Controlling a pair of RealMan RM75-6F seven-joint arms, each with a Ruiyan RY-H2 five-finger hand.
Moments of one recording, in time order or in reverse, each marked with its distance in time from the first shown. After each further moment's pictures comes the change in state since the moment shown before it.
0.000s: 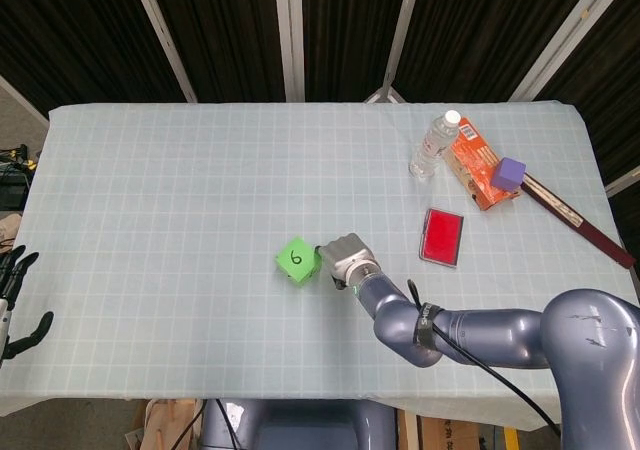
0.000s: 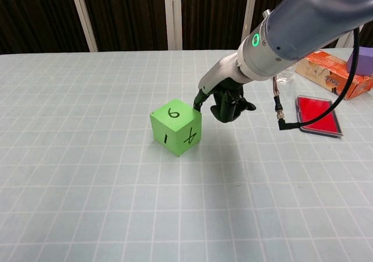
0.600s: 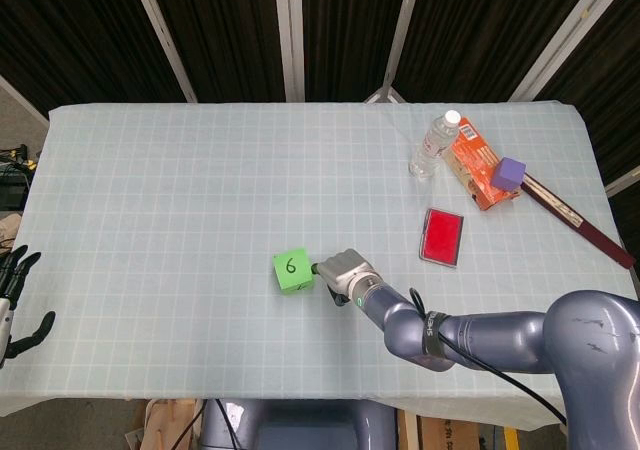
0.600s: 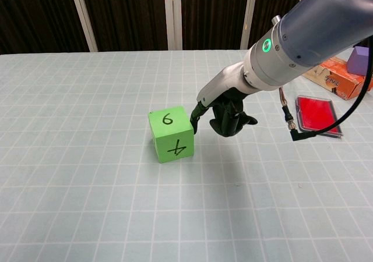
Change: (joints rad) left arm -0.003 -0.003 -0.001 0.000 -0.003 -0.006 0.004; right arm 0.045 0.051 -0.105 -0.069 -0.129 -0.118 0.210
